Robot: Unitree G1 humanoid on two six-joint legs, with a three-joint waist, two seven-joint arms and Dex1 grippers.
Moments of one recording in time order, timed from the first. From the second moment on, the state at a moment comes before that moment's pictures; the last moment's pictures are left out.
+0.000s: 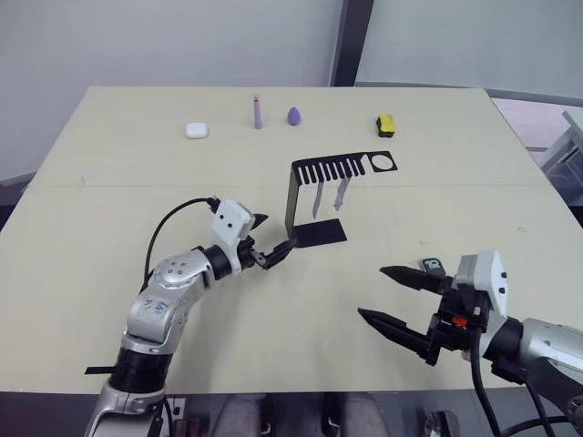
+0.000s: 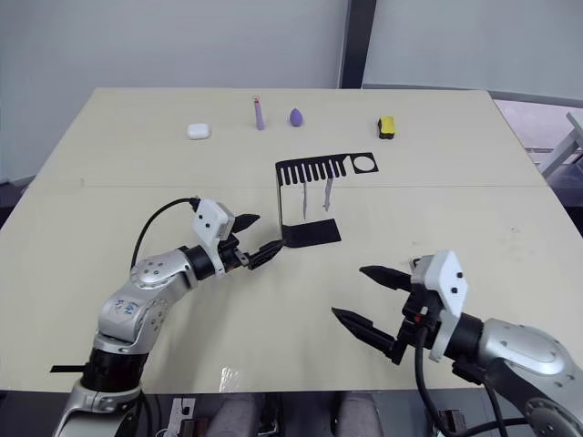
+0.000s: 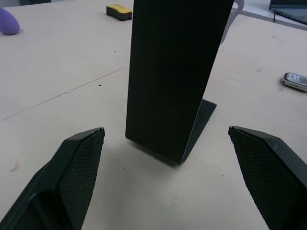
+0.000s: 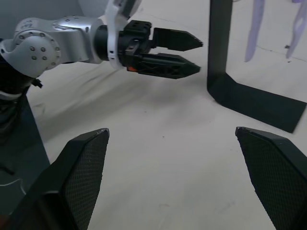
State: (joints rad) left arm -0.37 0.35 -0.06 -0.26 -0.31 0.59 -0.48; right arm 0.17 -0.75 -0.34 -0.88 0.96 0.76 0.61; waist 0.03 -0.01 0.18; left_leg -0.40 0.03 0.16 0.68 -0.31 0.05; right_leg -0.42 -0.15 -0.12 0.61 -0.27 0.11
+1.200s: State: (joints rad) left arm -0.58 0.30 -0.12 0.04 -0.19 0.39 -0.55; right arm 0.08 -0.70 -0.20 -0.81 0.83 0.70 0.55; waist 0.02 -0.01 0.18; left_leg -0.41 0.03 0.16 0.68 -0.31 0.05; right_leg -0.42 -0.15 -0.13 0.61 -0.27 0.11
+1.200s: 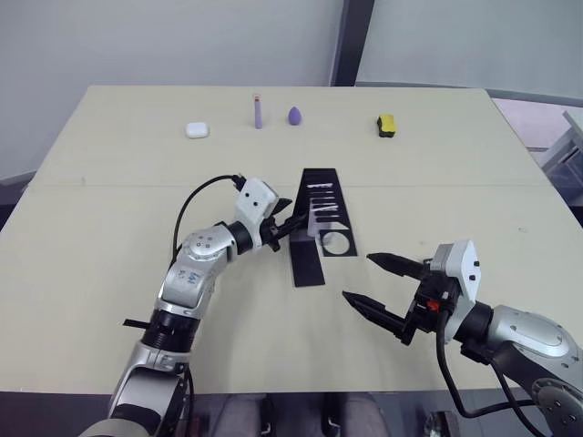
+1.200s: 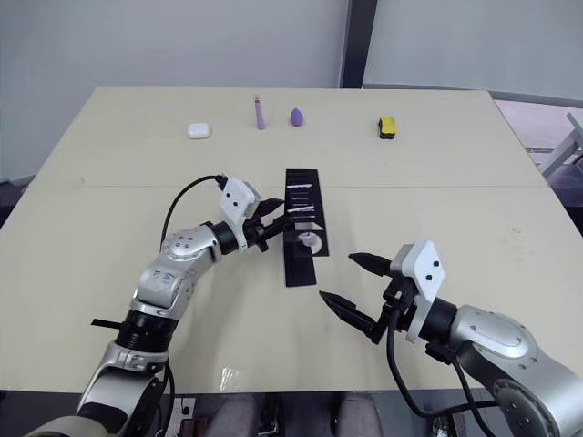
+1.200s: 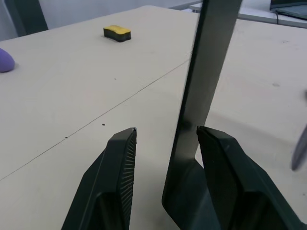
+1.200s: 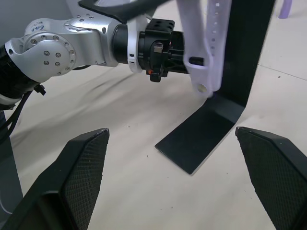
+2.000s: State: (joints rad) left arm -0.86 0.33 -0.14 0.53 -0.15 0.06 -0.91; right arm 0.04 -0.70 -0.21 -0.78 0.84 0.70 0.55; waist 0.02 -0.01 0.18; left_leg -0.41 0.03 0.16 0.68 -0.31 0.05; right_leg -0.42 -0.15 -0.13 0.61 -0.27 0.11
